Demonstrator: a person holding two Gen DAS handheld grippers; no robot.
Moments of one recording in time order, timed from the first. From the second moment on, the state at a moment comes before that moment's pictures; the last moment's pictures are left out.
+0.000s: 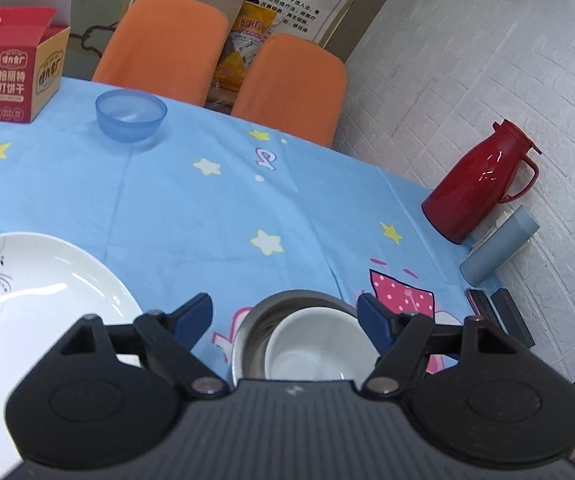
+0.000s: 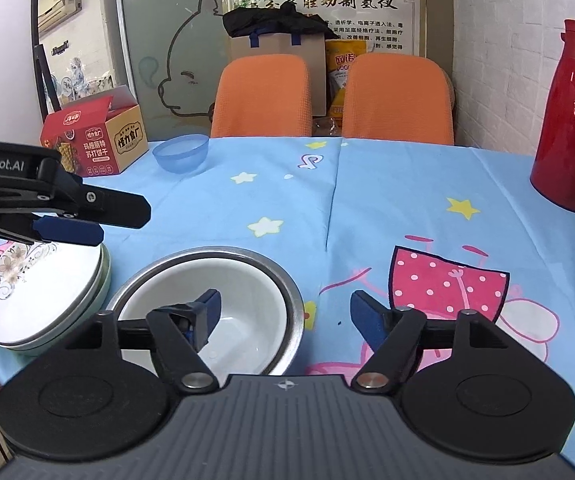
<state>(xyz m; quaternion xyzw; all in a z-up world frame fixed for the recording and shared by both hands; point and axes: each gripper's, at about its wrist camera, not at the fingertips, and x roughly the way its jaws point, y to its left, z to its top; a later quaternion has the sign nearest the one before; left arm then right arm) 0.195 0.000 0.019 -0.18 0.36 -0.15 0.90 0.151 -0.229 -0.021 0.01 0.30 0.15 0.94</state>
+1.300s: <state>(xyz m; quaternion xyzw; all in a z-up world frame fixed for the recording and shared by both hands) 0.347 0.154 -0.002 -0.06 0.38 0.00 0.92 0.349 -0.092 0.009 -0.04 0.34 0.23 0.91</state>
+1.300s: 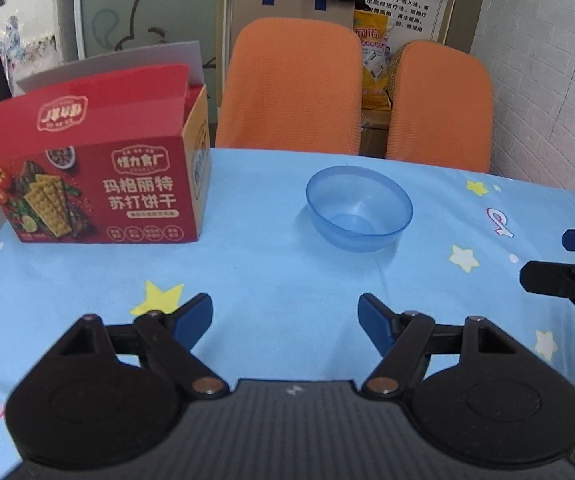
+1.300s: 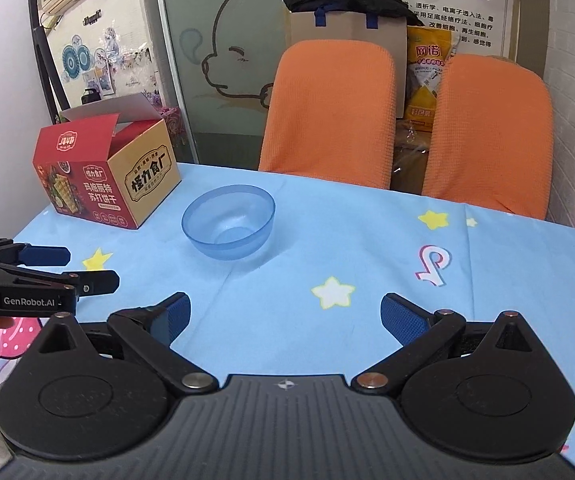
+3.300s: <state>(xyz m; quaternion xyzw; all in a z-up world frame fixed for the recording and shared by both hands) 0.361 0.066 0.019 -0.13 0.38 -0.09 0.91 0.328 -0.062 0.016 -0.10 0.35 0.23 0.90</state>
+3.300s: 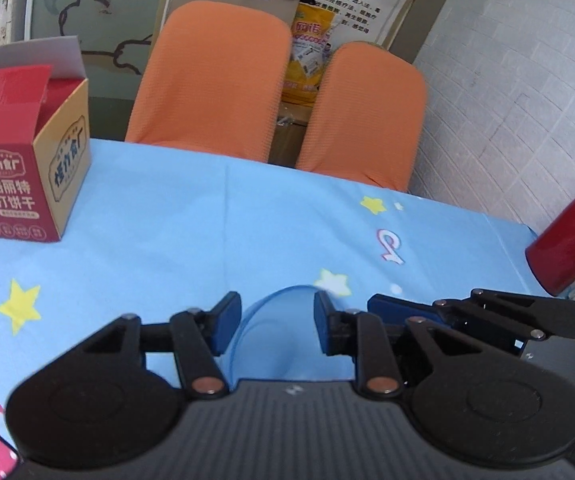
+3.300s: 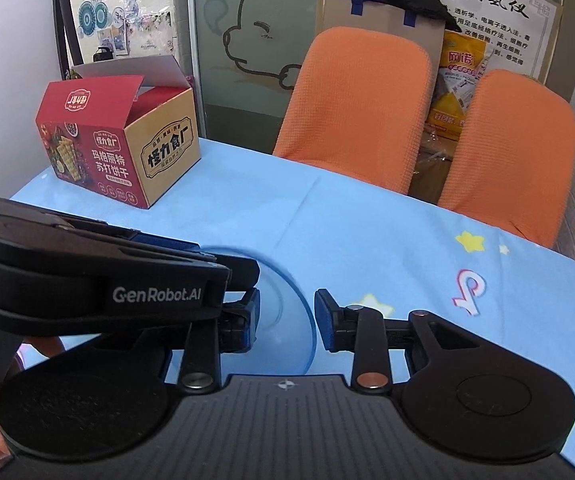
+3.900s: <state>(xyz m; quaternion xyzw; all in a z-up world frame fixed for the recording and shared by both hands) 0.326 0.069 0.014 -0.06 0.37 -0.11 0.92 0.313 -0.094 -0.011 -0.07 0.39 0.24 0.89</state>
